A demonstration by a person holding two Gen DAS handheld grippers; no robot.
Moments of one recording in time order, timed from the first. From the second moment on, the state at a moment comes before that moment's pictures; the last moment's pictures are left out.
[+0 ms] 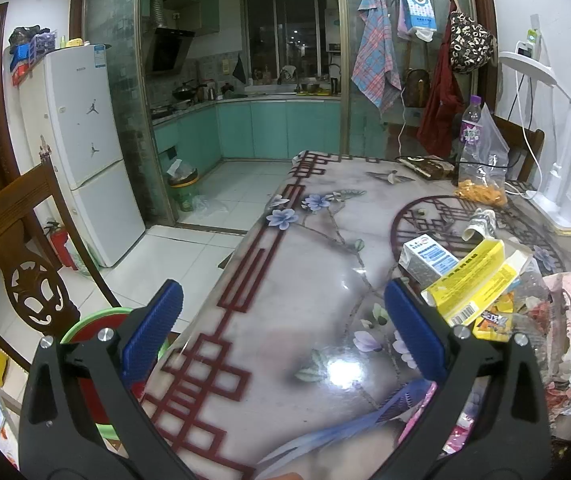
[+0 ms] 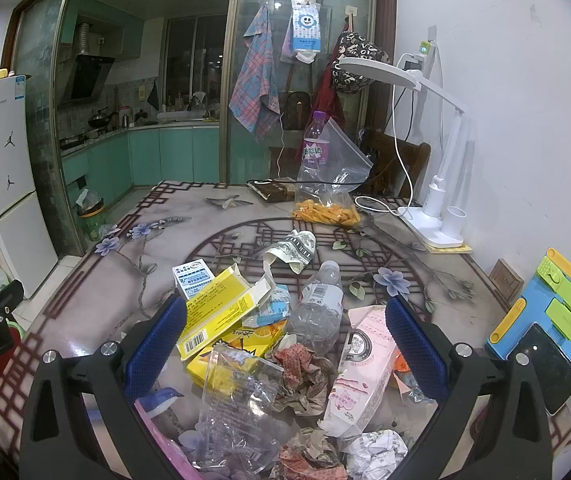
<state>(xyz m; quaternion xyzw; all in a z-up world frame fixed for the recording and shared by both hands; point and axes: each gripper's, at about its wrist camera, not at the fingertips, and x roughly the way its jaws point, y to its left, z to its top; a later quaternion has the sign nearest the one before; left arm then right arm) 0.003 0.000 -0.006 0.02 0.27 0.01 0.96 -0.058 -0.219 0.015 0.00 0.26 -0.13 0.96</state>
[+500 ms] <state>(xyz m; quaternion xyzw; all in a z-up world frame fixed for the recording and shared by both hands) 0.004 0.001 -0.007 0.02 0.27 0.02 0.96 -0.059 -0.219 0.015 0.00 0.26 -0.13 0.96</state>
